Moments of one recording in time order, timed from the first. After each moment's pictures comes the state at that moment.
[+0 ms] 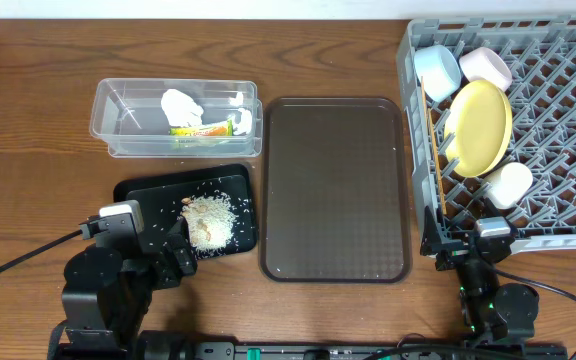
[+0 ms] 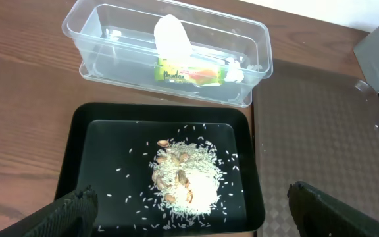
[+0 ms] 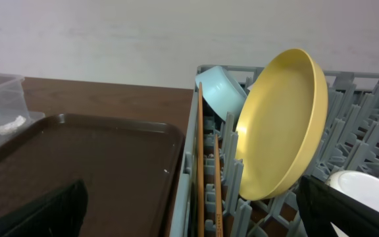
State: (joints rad) left arm -0.06 0.44 0.81 -0.97 -0.01 -0.25; right arm 0.02 0.01 0.01 -0.06 -0.12 -0.01
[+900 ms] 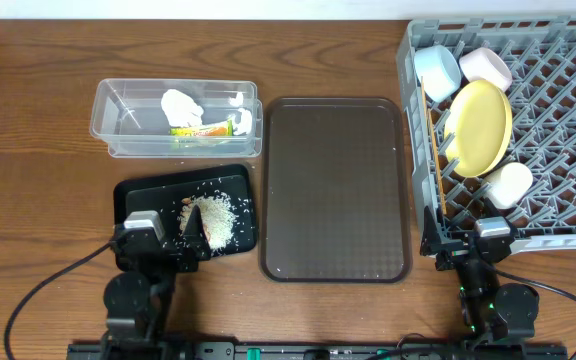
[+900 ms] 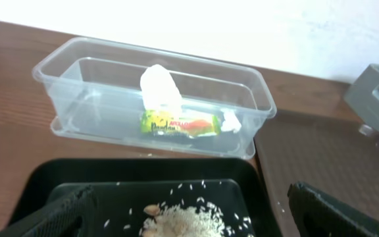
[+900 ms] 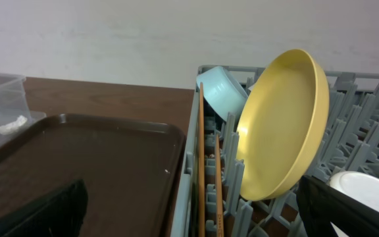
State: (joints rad) left arm -0.06 0.09 0.20 -0.34 -0.01 -0.22; right arm 0.02 0.01 0.01 -0.06 -0.12 -0.01
